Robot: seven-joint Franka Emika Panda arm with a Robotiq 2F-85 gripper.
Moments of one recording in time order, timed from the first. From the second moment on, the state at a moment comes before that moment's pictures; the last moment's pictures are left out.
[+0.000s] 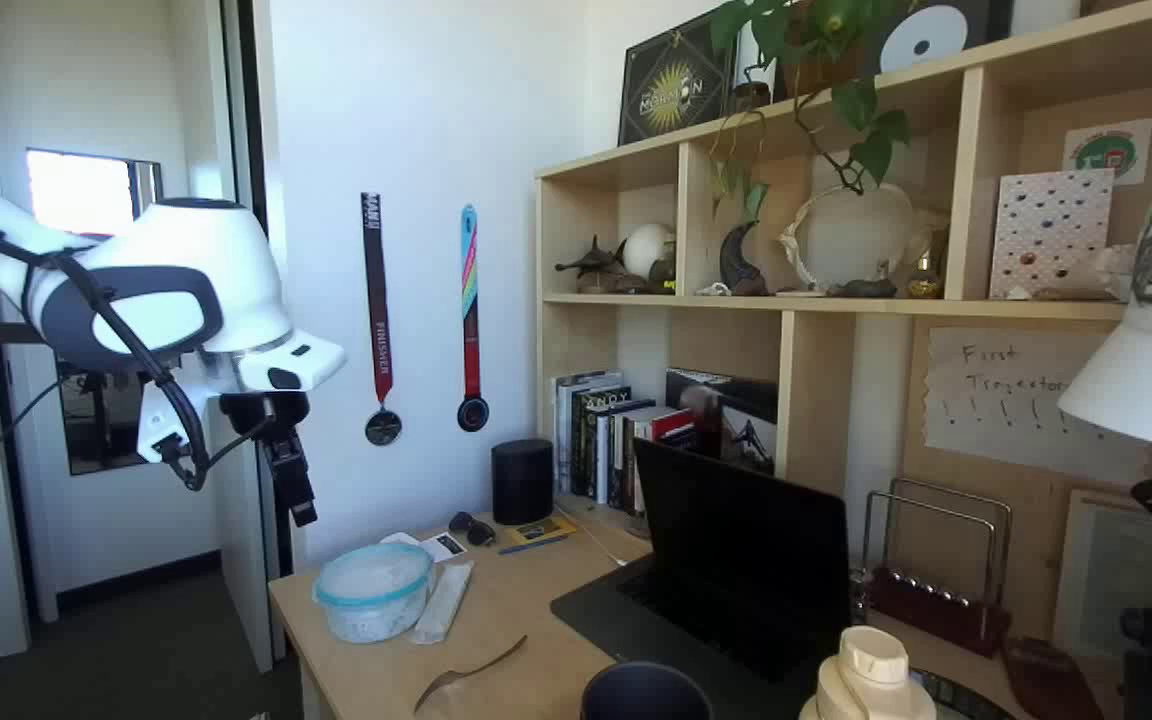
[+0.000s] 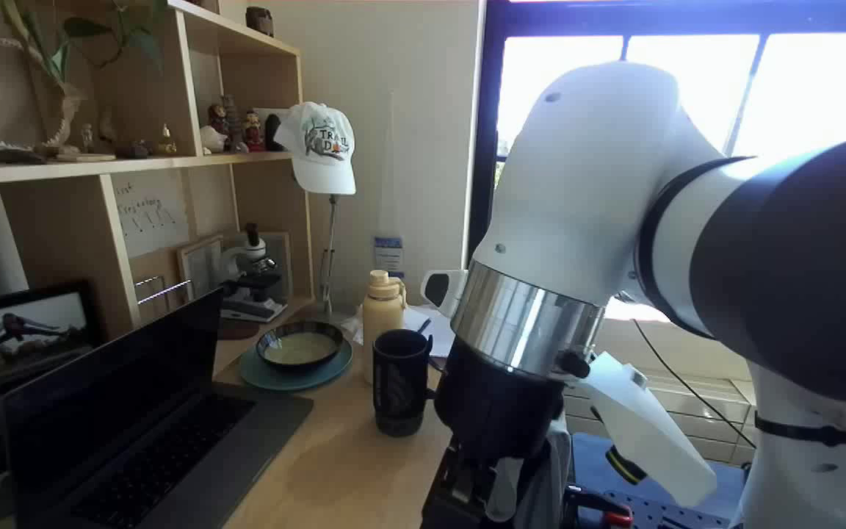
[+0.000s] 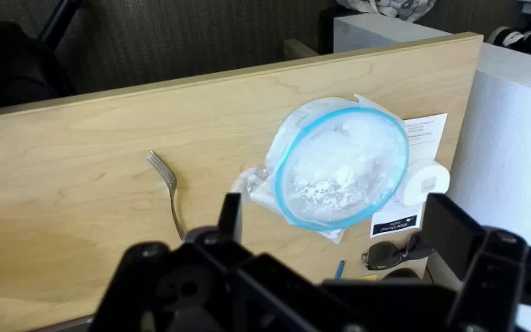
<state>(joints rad) 0.29 -0.56 0.25 -2.79 0.40 2.55 0.26</state>
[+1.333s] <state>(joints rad) 0.15 0.01 0.05 -2.26 0.18 2.93 -0.01</state>
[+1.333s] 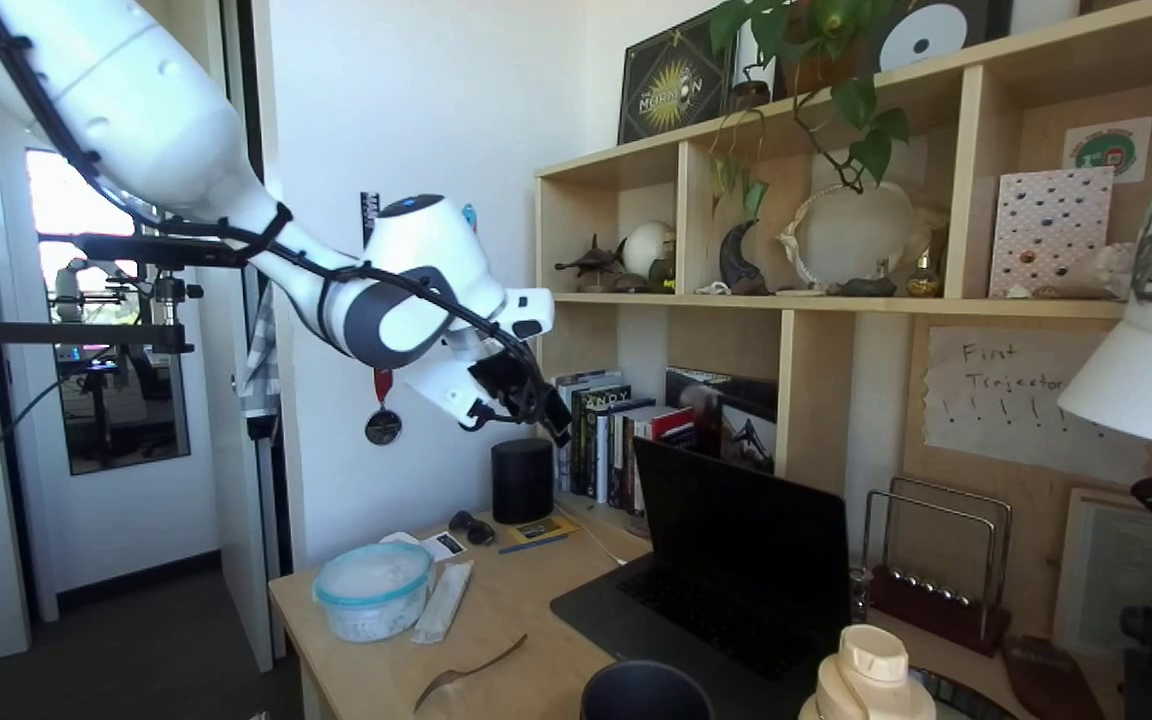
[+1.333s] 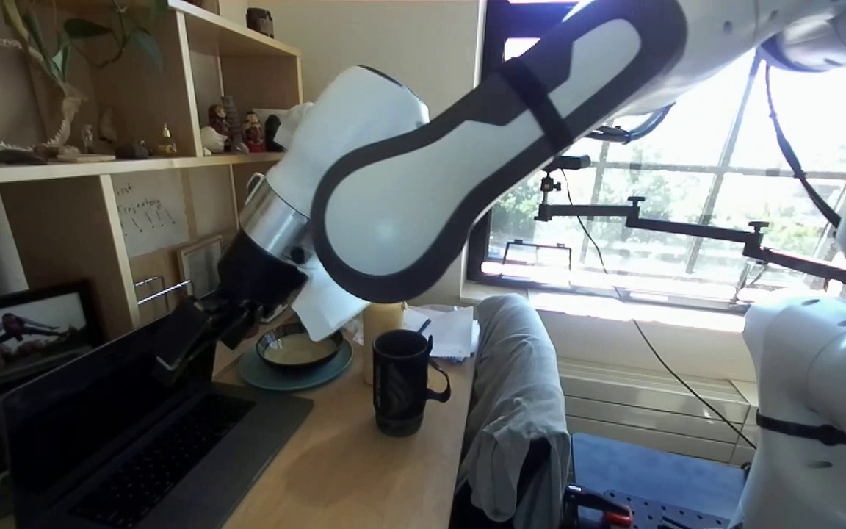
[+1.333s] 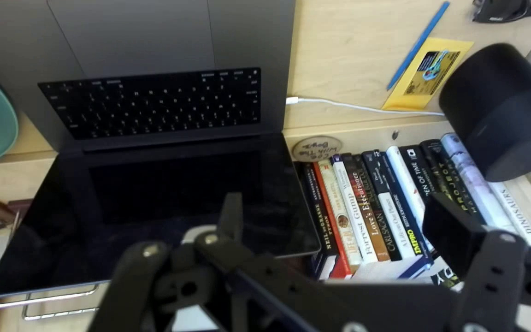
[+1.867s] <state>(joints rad) 0.14 0.11 0.06 -2.15 0.16 2.93 -0.01</state>
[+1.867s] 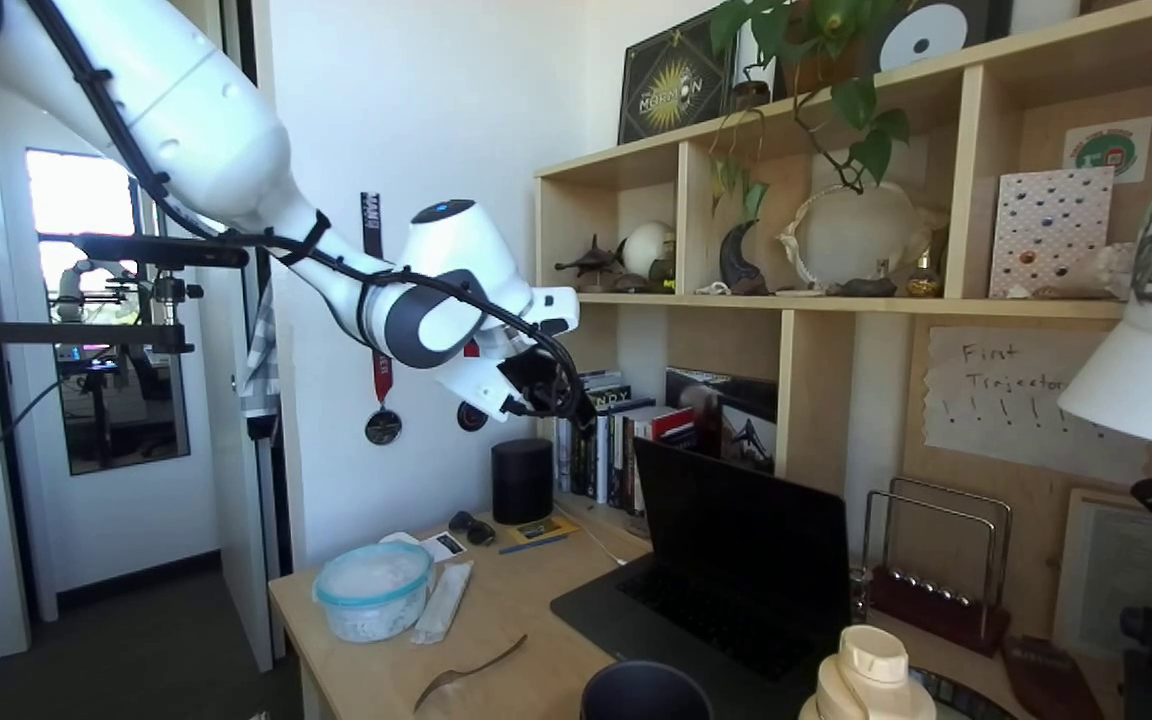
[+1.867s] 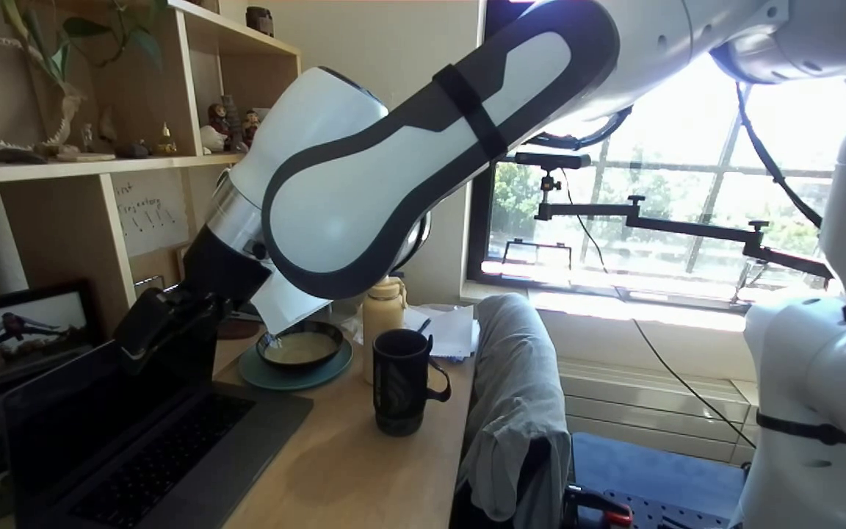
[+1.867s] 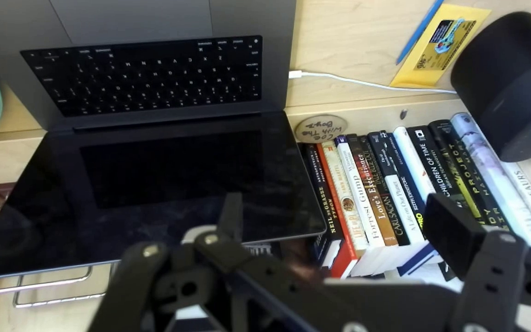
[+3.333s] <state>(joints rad) 0.05 0.64 0.14 -1.42 0.13 2.72 -0.29</state>
